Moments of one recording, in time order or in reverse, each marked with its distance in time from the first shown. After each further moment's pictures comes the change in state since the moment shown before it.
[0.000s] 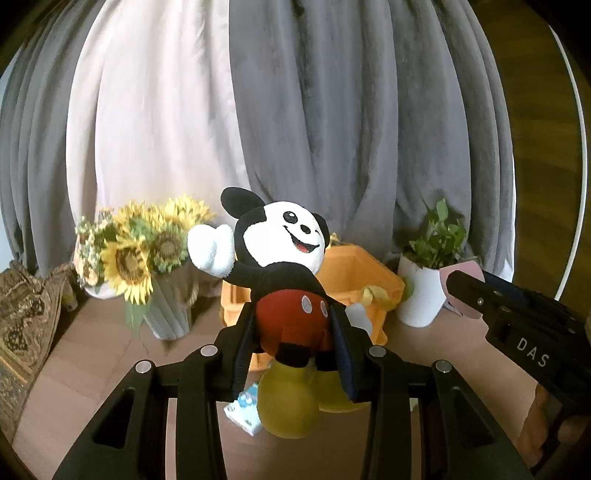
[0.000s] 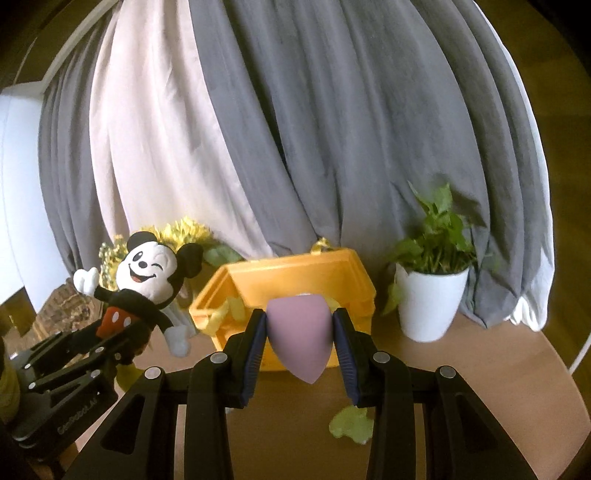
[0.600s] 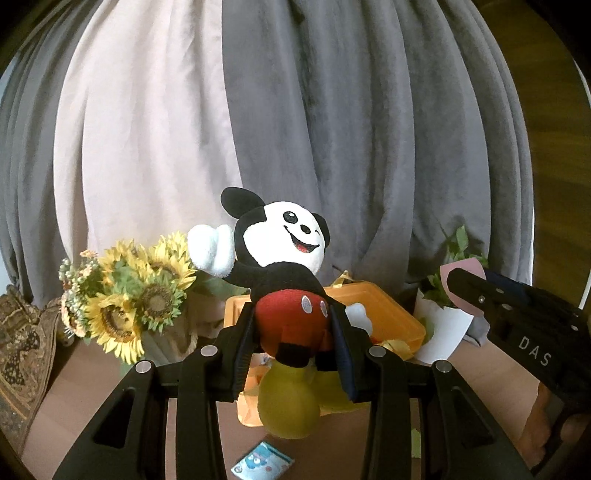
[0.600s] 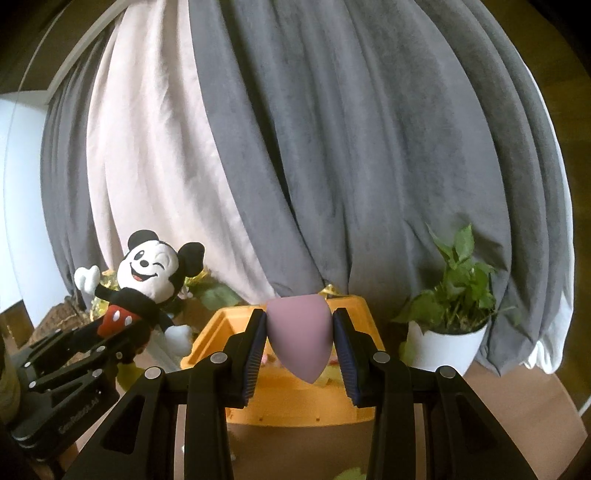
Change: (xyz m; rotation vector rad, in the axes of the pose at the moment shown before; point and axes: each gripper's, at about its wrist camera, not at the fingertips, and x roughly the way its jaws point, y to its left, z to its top) left arm 0.053 0.005 0.046 0.022 -0.059 0.015; right arm 0.049 -0.006 0.049 -0.018 -0.074 0.020
